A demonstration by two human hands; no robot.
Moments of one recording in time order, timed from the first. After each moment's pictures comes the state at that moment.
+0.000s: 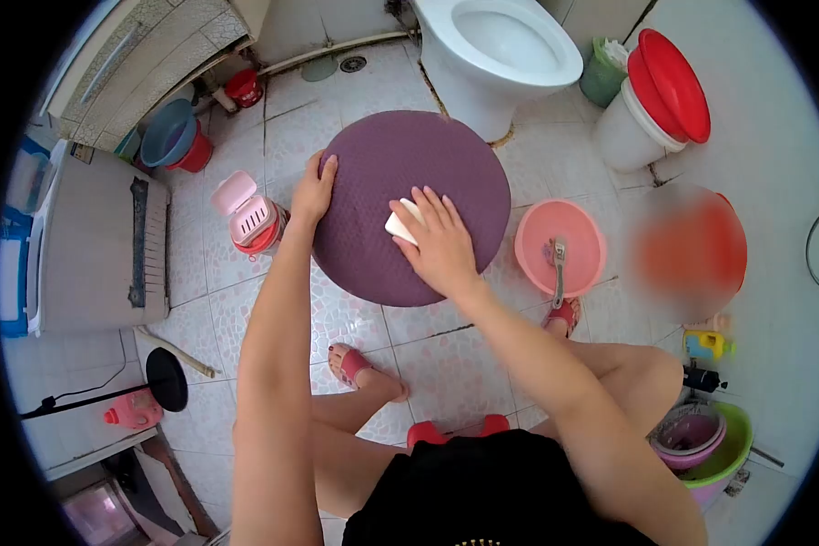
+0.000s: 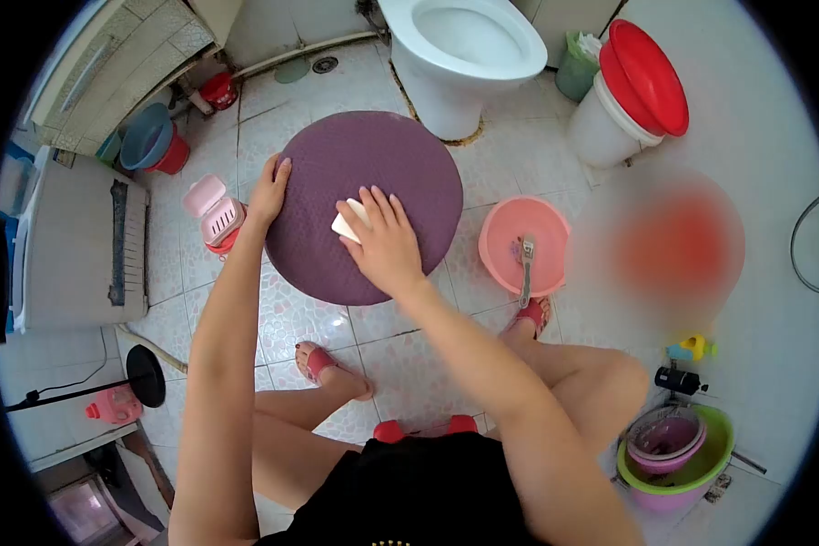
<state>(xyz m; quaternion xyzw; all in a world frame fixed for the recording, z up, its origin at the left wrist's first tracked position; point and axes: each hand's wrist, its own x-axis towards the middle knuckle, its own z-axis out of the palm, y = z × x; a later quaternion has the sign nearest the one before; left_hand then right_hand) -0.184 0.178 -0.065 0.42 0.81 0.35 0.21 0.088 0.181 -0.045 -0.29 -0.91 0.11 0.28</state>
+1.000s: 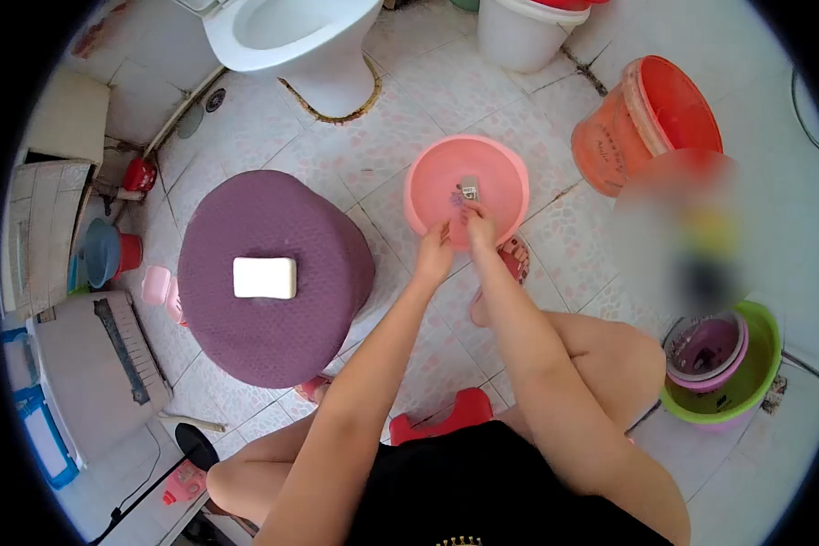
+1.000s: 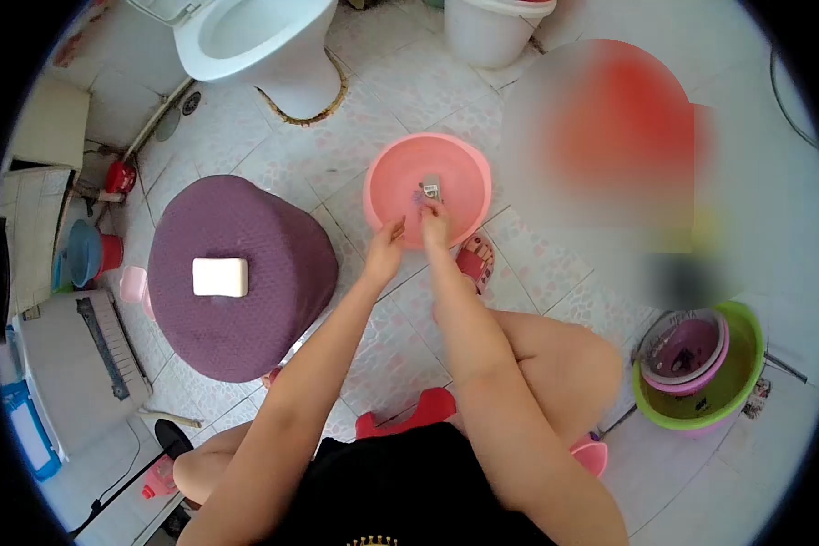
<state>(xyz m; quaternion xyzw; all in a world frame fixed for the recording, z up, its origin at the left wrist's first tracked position) 0.254 0.215 -0.247 0.47 0.60 0.45 0.46 0.363 0.275 -0.317 -0.66 -0.29 0.51 0.47</state>
